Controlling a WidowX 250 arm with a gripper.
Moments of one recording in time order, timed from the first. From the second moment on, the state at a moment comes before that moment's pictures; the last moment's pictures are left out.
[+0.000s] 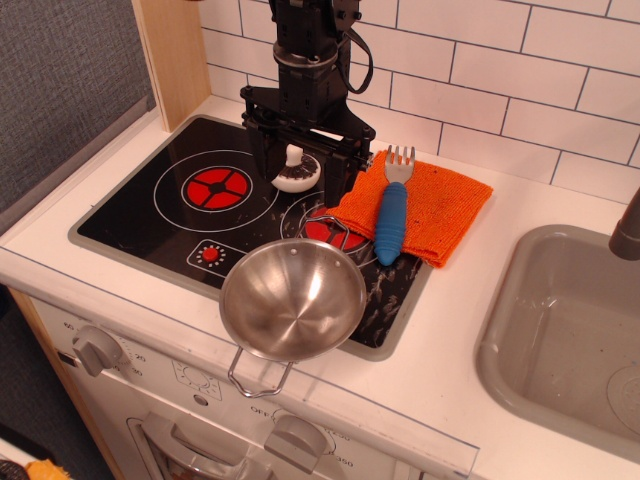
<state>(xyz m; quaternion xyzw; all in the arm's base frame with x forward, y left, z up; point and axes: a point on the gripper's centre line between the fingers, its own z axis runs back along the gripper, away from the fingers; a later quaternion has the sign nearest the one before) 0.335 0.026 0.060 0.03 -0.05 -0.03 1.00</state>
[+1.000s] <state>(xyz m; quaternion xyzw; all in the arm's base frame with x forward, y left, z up) 0.264 -0.068 0.111 0.04 -0.10 -0.11 0.99</state>
